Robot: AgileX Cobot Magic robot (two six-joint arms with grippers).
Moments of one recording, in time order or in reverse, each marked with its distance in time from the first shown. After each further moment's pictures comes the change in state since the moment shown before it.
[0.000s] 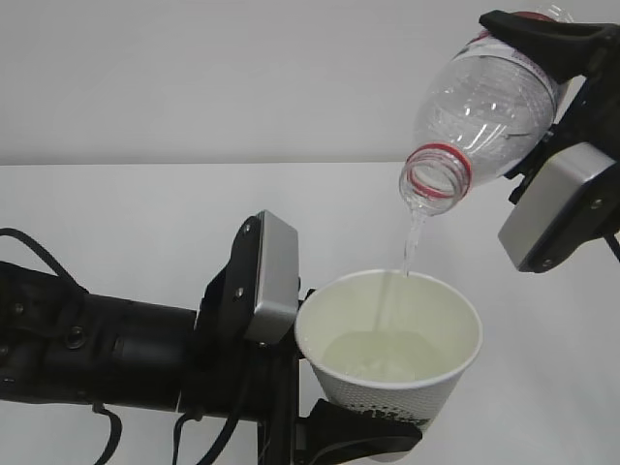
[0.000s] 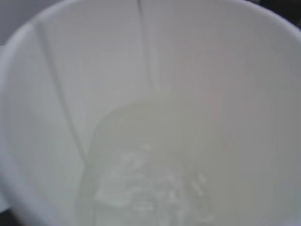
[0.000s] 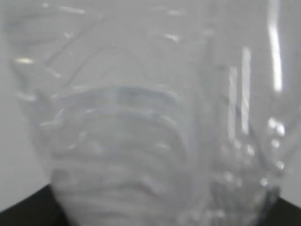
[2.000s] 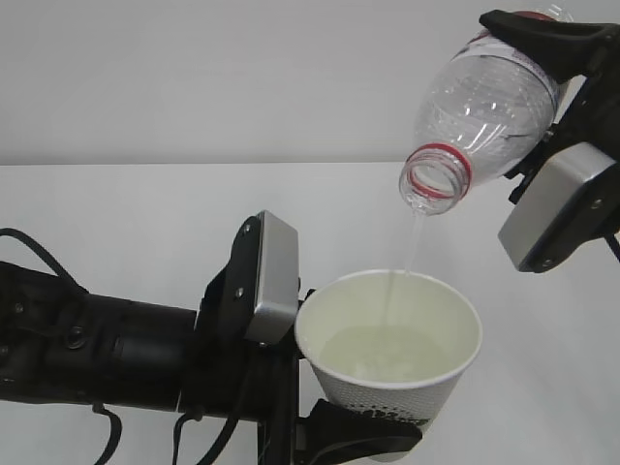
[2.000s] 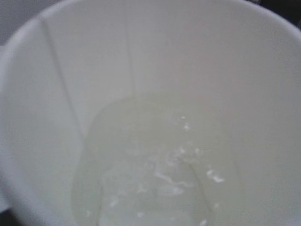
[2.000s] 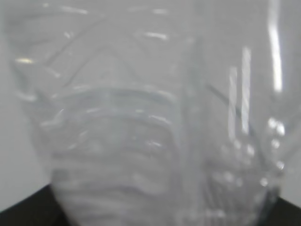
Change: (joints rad) left arm 0.000 0.000 0.000 0.000 0.000 0.000; right arm 0.000 0.000 0.000 0.000 -0.002 0.000
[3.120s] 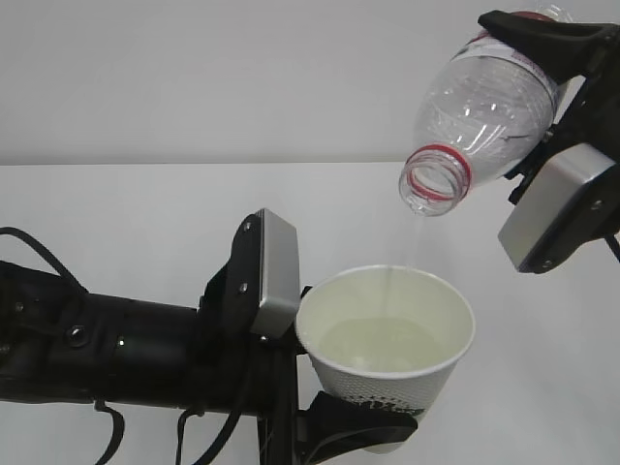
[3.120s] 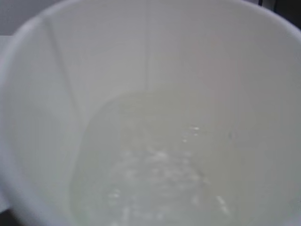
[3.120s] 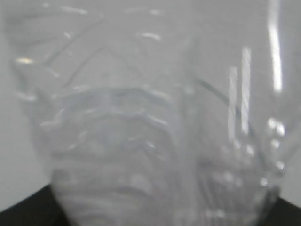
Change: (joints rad) left arm 0.000 0.000 0.000 -0.028 0.035 0.000; right arm 0.000 0.000 0.000 -0.006 0.000 0.000
